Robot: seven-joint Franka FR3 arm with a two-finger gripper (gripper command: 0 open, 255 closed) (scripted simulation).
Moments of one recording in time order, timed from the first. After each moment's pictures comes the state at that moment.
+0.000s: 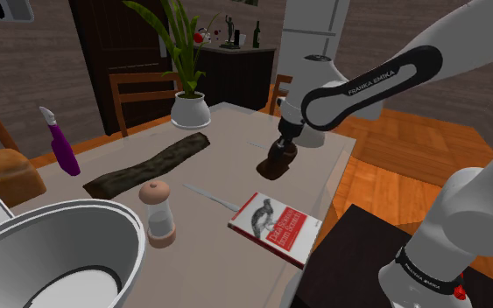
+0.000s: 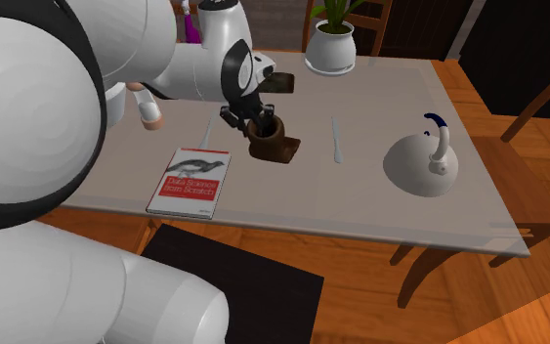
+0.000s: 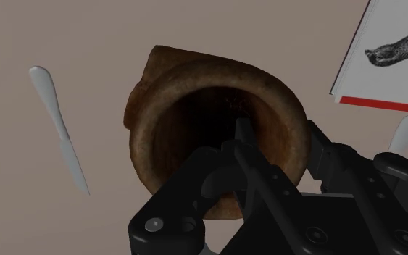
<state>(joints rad) 0.02 -0.26 0.07 -2.53 -0.06 2.46 -0.15</state>
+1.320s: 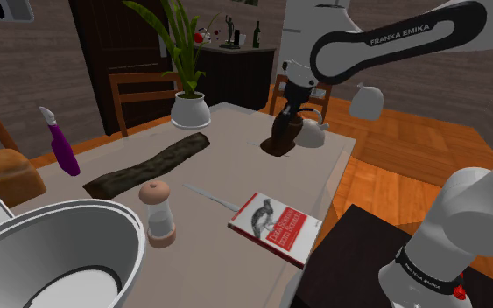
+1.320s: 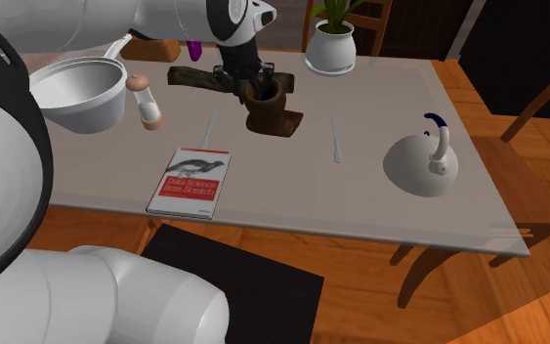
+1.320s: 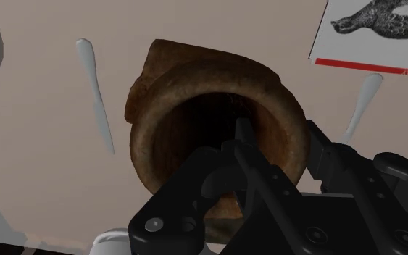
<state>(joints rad) 0.03 -0.38 0.06 -2.34 -0.04 2.16 -0.17</state>
